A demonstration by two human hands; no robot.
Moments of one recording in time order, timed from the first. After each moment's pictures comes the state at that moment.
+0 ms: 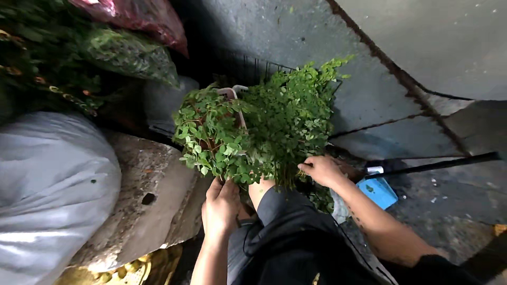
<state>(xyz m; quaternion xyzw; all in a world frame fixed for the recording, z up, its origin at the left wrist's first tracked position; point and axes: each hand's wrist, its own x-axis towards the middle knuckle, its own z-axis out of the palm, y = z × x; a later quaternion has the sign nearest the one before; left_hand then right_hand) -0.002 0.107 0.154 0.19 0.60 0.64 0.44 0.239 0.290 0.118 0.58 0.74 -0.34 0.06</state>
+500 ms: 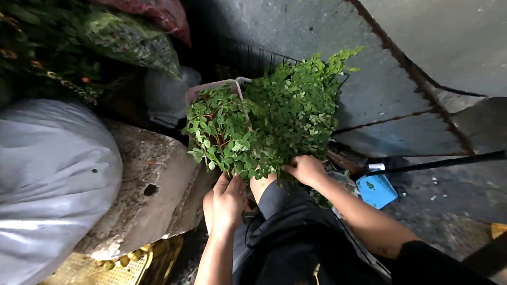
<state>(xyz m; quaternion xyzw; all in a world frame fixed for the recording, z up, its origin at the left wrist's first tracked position) 0.005 0.105 0.150 0.18 0.58 0.65 0.47 0.190 0.271 0.105 0.56 0.77 -0.30 0.10</state>
